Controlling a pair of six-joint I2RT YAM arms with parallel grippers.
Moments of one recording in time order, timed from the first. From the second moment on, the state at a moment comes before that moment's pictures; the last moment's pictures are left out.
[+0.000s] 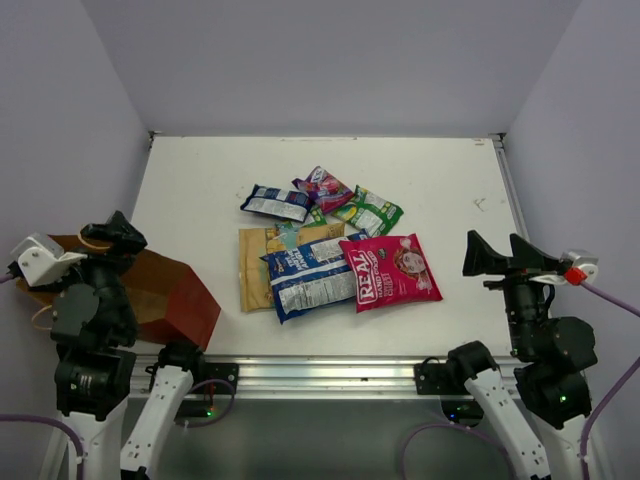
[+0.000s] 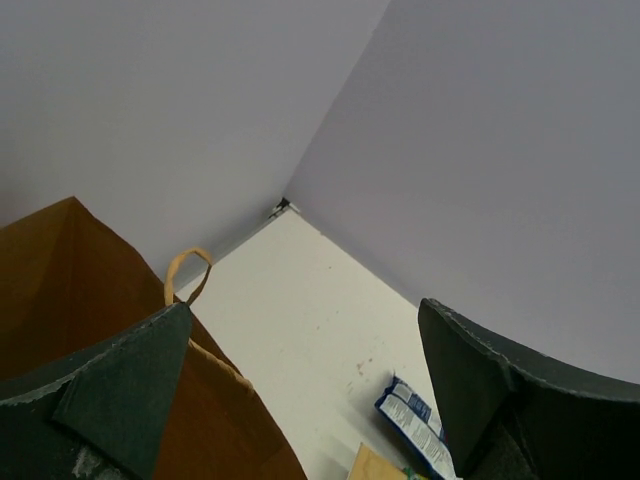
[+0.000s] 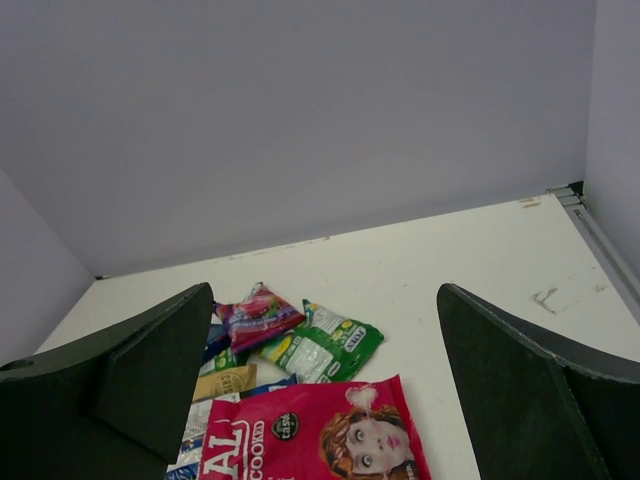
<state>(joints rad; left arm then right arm) -0.12 0.35 1.03 -0.55 -0.67 -0.41 0.35 0.15 0.78 -0.36 0.32 0.25</state>
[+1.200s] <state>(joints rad) -0.12 0.80 1.02 -0.86 -0.82 -0.60 0.35 0.17 0.77 -0.40 0.24 0.28</state>
